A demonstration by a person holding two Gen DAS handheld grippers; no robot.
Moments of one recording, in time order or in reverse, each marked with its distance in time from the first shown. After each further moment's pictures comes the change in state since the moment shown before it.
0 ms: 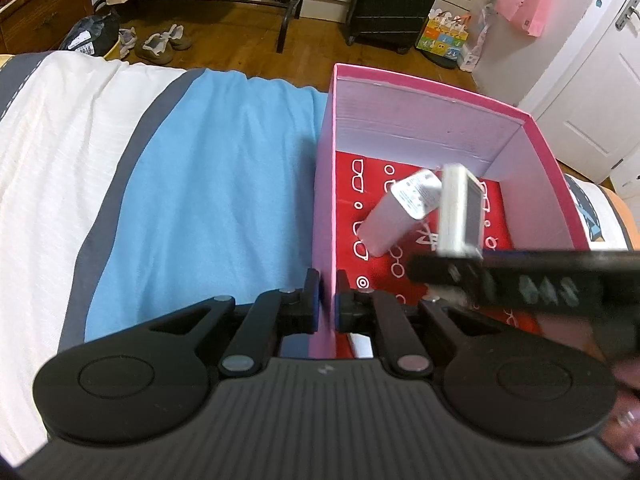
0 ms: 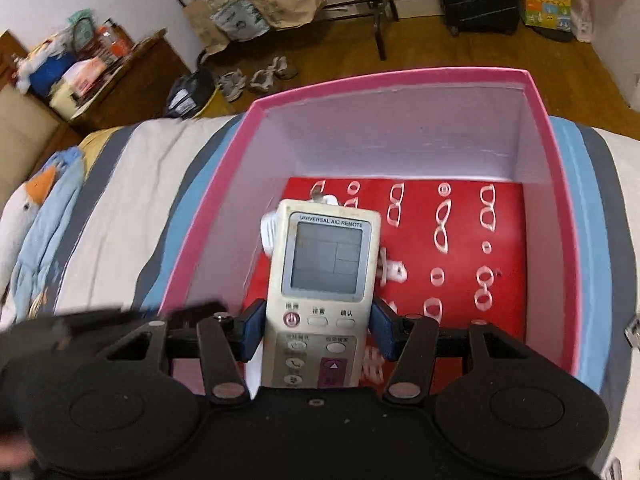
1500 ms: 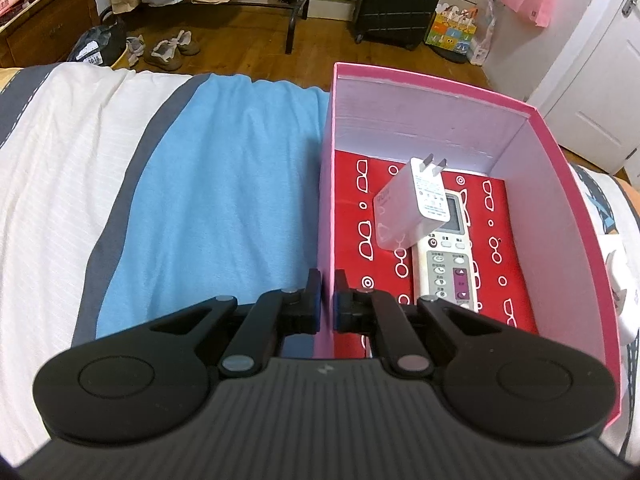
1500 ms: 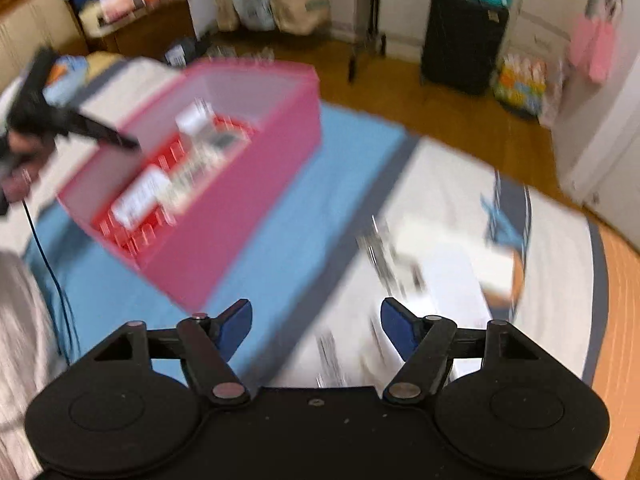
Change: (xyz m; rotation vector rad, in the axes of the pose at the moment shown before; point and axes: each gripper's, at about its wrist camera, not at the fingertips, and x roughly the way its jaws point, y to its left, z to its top) left arm -0.001 -0.016 0.000 0.030 0.004 0.066; right arm -0.186 -0.141 -0.105 -0.341 0.009 -0.191
